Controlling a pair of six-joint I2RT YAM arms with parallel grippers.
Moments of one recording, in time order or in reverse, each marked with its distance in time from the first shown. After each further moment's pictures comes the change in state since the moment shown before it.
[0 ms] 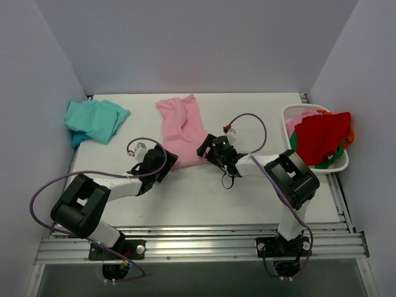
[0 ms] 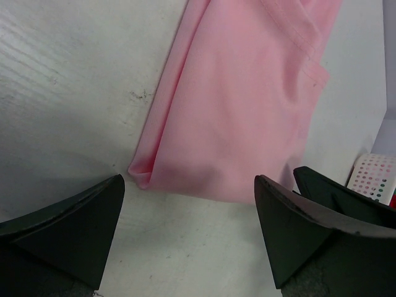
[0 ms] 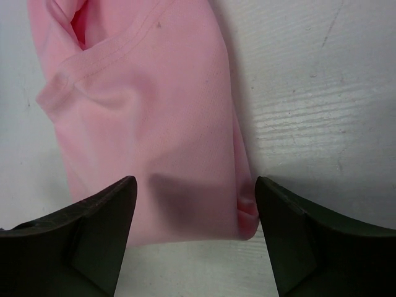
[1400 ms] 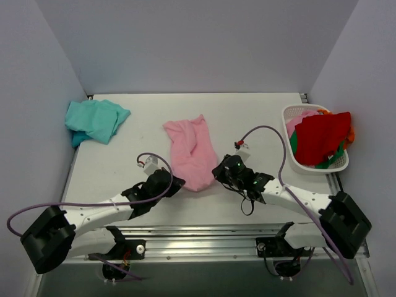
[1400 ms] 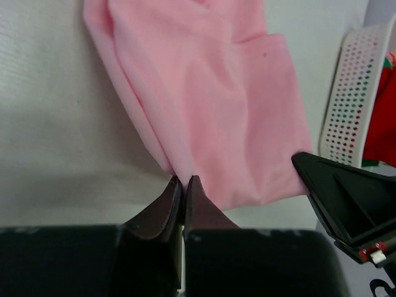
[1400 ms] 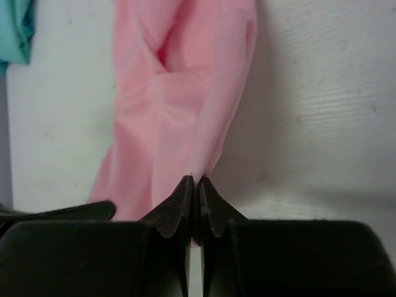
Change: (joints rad) left arm -0.307 -0.321 -0.120 -0.147 -0.057 -0.010; right arm 0.135 -0.517 -0.277 -0.280 0.072 0.041
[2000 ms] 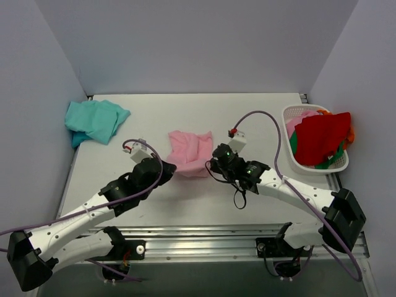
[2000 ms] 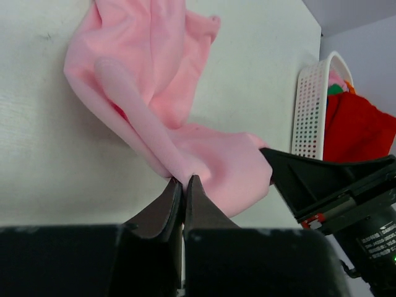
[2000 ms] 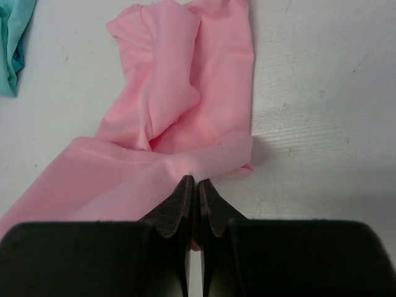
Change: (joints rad) left arm -0.050 -0.264 0.257 -0.436 -0.143 0.108; right arm 0.111 -0.033 0.265 -0.313 0.217 -0.016
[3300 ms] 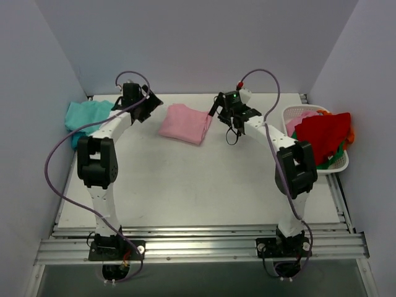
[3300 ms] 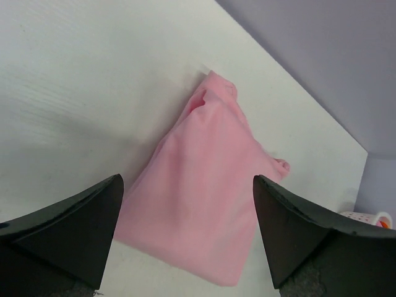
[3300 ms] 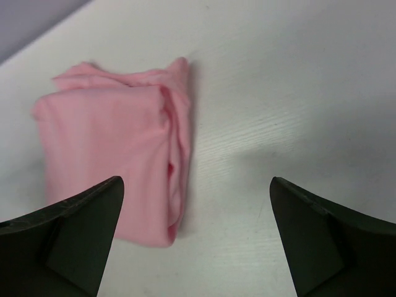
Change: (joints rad) left arm 0.752 1.215 1.004 0.122 0.561 0.342; right arm -0.462 0.759 0.744 -0.026 -0.238 -0.201
